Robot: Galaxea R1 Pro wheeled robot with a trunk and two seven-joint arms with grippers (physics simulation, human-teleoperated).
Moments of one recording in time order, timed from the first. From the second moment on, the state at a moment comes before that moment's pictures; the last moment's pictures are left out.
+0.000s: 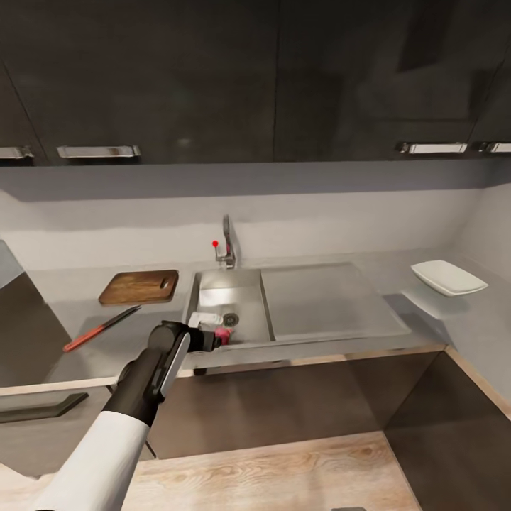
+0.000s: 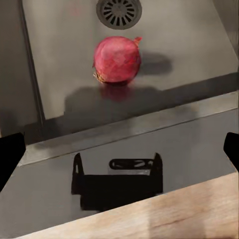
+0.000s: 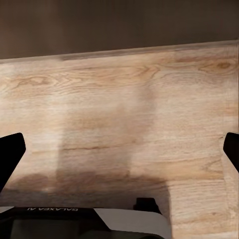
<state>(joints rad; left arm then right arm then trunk) -0.72 -0.08 -0.14 -1.14 0.02 0.99 0.01 -0.16 0.02 0.40 -0.52 -0.30 -0.13 -0.21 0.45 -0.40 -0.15</state>
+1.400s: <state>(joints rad) -0.72 -0.09 -0.14 -0.97 0.03 0.99 0.00 -0.16 0.02 0.40 -0.52 -0.30 -0.12 -0.21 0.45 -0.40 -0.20</state>
